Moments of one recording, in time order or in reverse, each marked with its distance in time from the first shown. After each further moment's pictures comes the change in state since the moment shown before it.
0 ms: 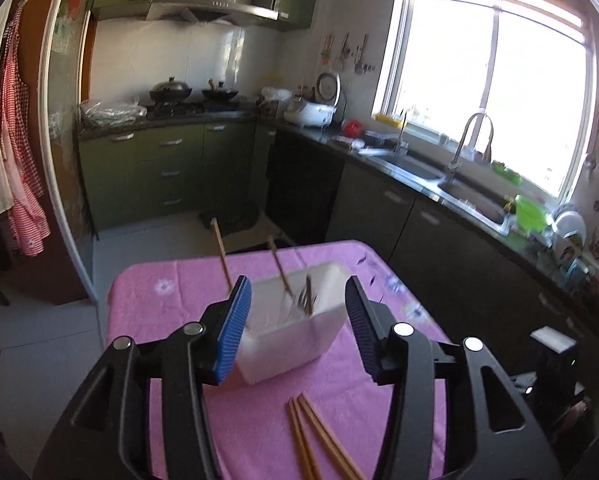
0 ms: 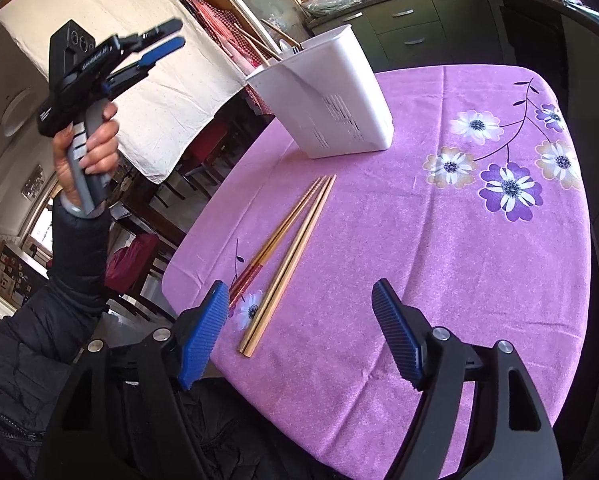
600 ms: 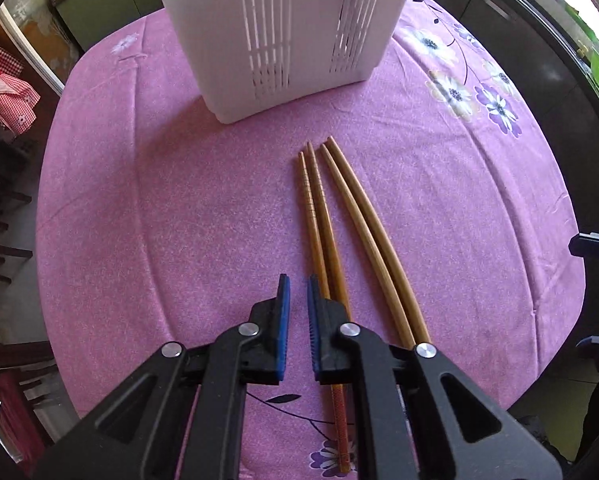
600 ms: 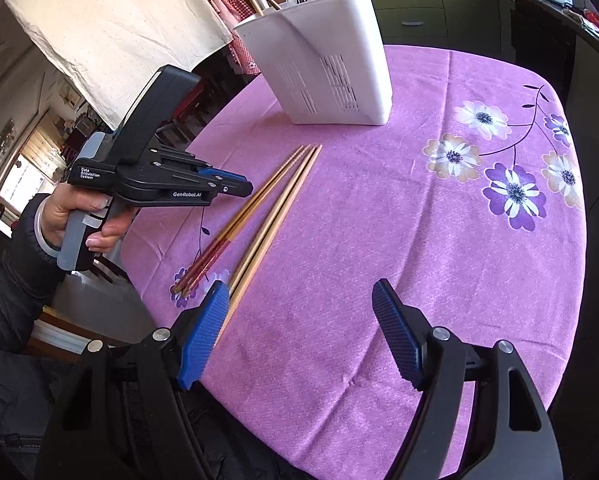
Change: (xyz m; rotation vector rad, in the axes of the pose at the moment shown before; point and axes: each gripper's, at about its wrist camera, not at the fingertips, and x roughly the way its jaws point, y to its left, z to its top) left arm 0.133 -0.015 -0.145 0.006 0.702 0.096; right arm 0.036 0.011 0.005 -0.090 0.135 -0.123
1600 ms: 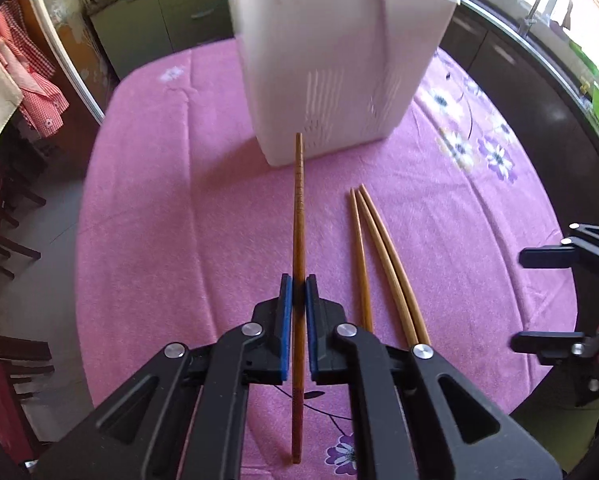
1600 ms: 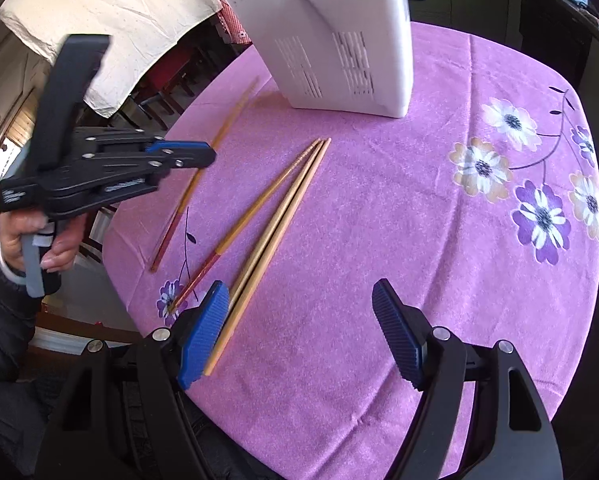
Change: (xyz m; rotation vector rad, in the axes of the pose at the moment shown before) left arm -0.043 0.002 0.000 -0.079 -0.192 0.032; right arm 0.048 0.016 0.048 -0.012 0.146 -0.055
